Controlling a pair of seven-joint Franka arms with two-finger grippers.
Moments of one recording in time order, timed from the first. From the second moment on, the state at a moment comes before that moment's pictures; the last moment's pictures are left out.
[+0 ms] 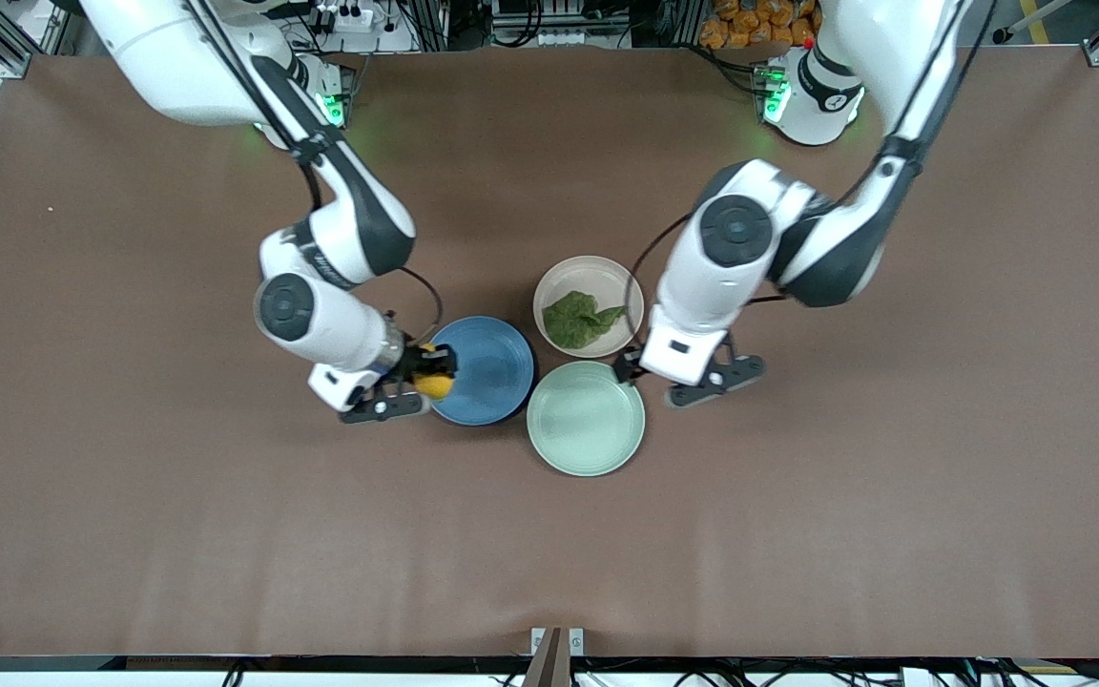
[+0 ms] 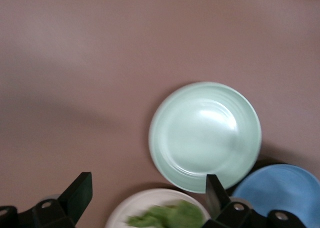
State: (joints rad) left arm -0.25 0.46 -0.33 -1.57 0.17 2.10 -0.94; right arm 0.27 0.56 0.25 -1.71 0.15 2.29 0.30
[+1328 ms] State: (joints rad) left arm 0.01 0.22 -0.34 -1.45 0.17 1.72 -0.54; right arm 0.27 0.59 0.24 -1.60 0.09 2.18 0.41
